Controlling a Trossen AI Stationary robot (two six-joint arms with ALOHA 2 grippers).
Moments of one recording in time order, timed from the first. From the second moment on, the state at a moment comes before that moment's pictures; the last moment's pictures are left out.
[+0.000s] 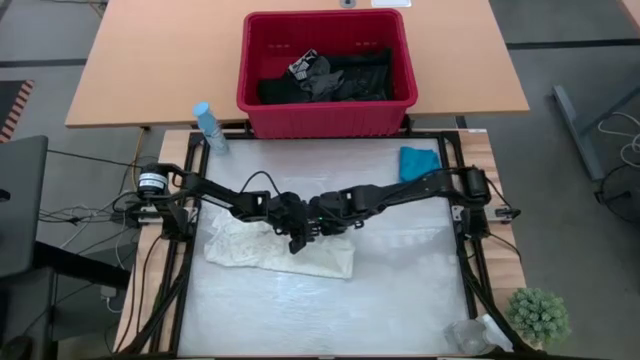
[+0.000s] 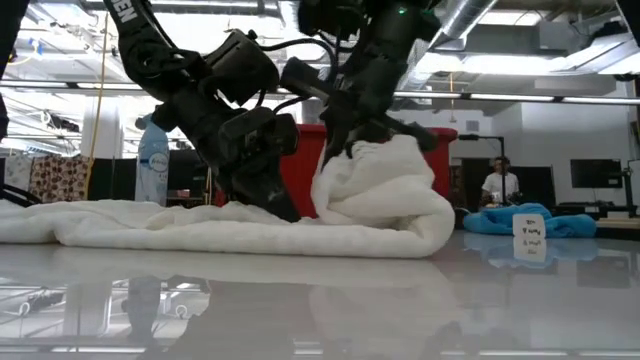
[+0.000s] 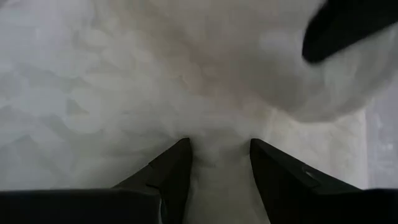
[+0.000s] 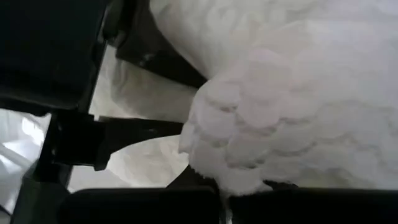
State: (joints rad) left arm 0.08 1.77 0.74 0.29 0.22 -0.39; right arm 0.03 1.94 1.48 -0.63 -0.02 1.33
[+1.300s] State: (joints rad) left arm 0.16 1.74 0.75 0.23 0.30 -0.38; right arm 0.10 1.93 1.73 -0.88 0.09 0.97
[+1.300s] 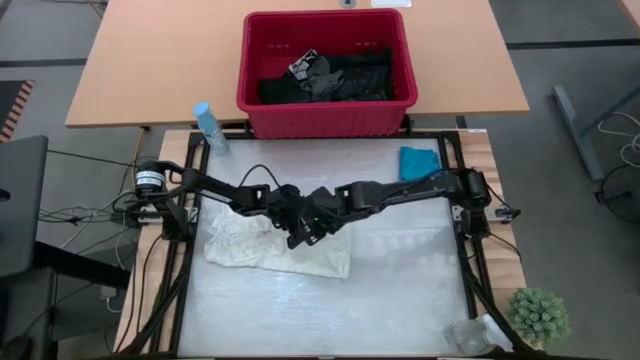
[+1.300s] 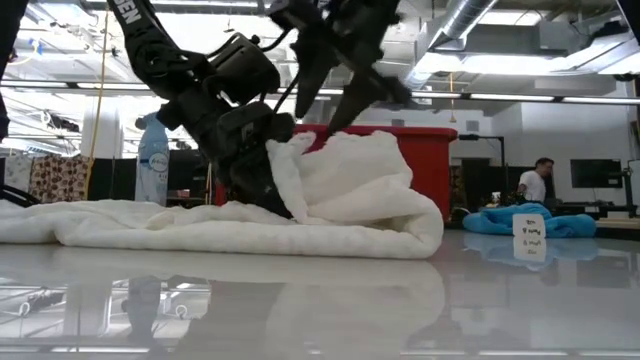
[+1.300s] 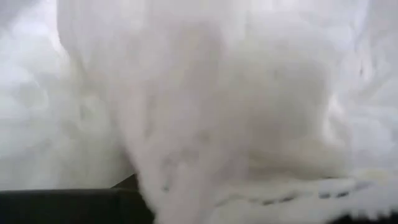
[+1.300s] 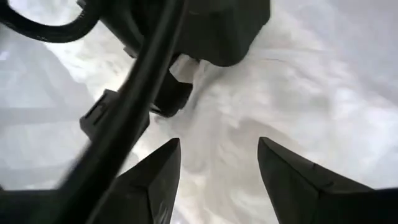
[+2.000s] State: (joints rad) left arm 0.23 1.66 1.00 -0.49 0.21 -0.11; right arm 0.34 1.93 1.73 -1.19 0.35 1.21
